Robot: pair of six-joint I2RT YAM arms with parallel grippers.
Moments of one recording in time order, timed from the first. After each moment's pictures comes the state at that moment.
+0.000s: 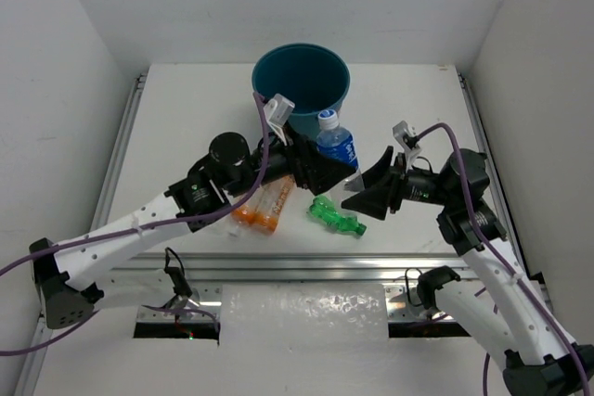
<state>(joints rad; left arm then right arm) -0.93 1.11 1.07 0.09 0.16 -0.61 0.33 0.72 0.71 0.01 -1.02 0.47</state>
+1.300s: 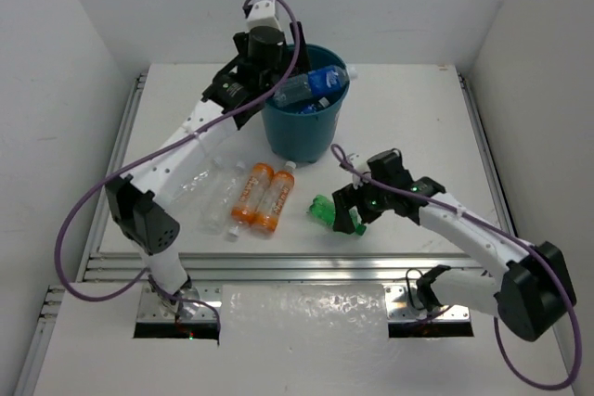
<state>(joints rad) -0.58 1.77 1.91 -0.37 -0.50 -0.39 0.49 1.12 0.70 -0.50 -0.39 0.08</state>
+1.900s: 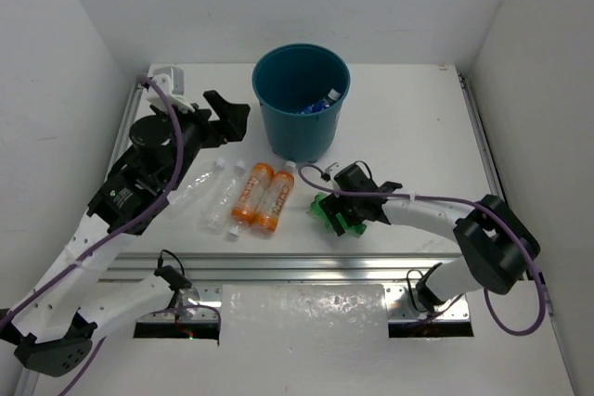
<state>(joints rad) -0.58 0.93 1.24 -0.40 -0.34 -0.46 0.70 1.43 0.66 -0.30 0.07 0.07</state>
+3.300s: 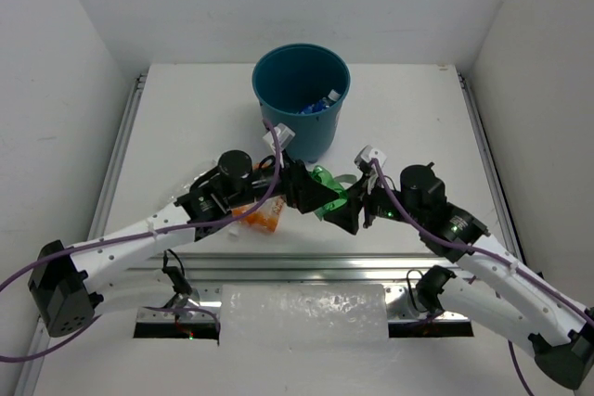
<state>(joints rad) -0.84 1.09 0.80 0.20 0.32 -0.63 0.70 0.74 0.66 -0.25 -0.39 0.15</state>
